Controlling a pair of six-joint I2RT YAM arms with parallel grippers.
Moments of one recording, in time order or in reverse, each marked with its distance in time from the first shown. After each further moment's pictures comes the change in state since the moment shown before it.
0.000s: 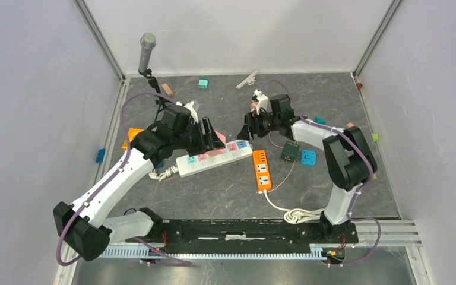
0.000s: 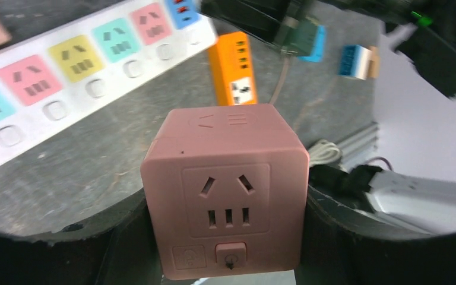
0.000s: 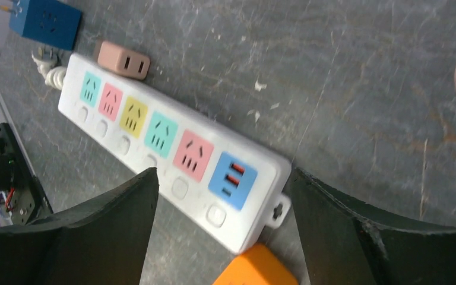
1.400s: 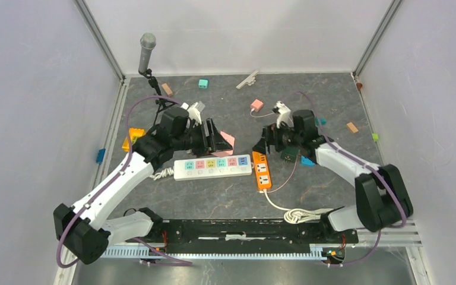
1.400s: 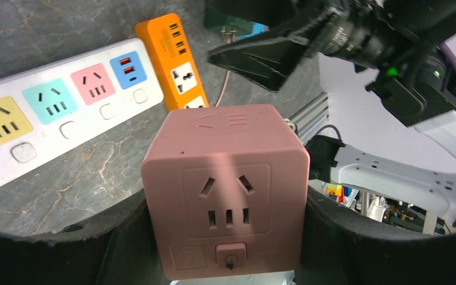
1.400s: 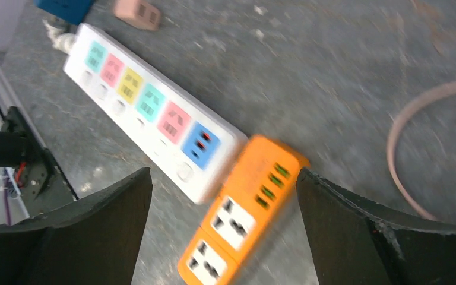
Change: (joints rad) left arm 0.012 -0.045 -0.075 0.193 0.230 -0.039; right arm -0.033 -0.353 -0.269 -0.023 0.020 0.016
